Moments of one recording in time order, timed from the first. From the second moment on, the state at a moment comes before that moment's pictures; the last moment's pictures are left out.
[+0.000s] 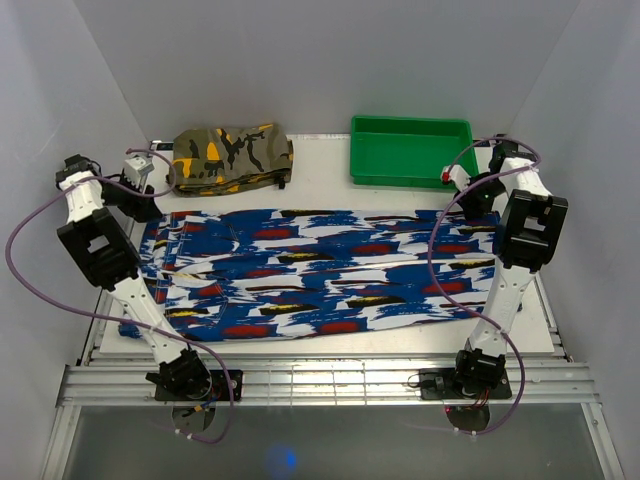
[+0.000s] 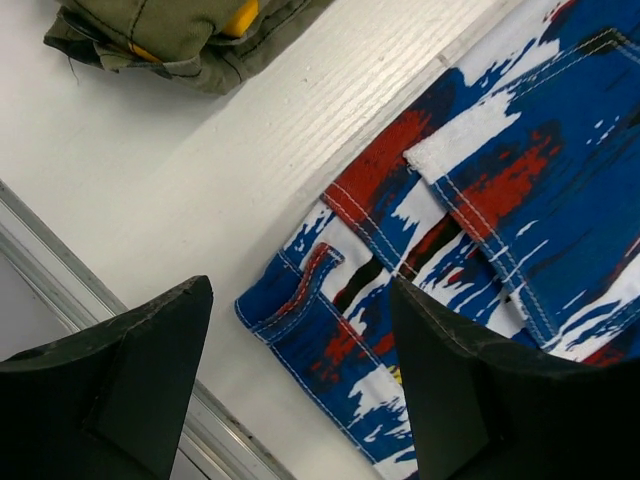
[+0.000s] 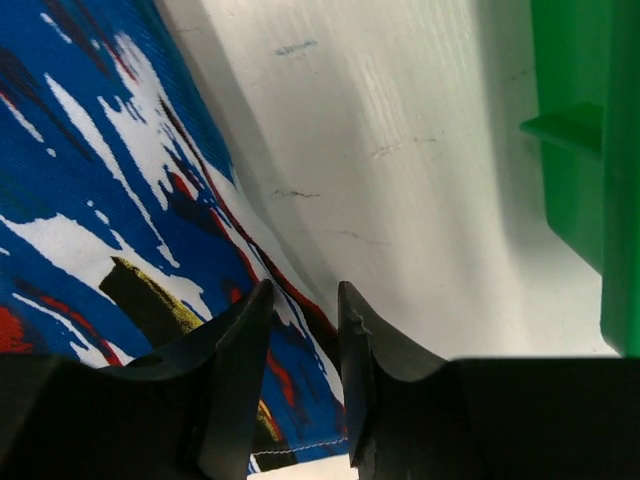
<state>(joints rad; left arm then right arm) 0.57 2.27 2.02 -1.08 0.79 1.19 -0.22 2.28 1.88 -0.98 -0.38 -1.41</state>
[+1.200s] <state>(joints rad) 0.54 2.47 2.14 -1.16 0.85 1.37 -0.23 2.25 1.85 -1.00 -0.39 -1.42</state>
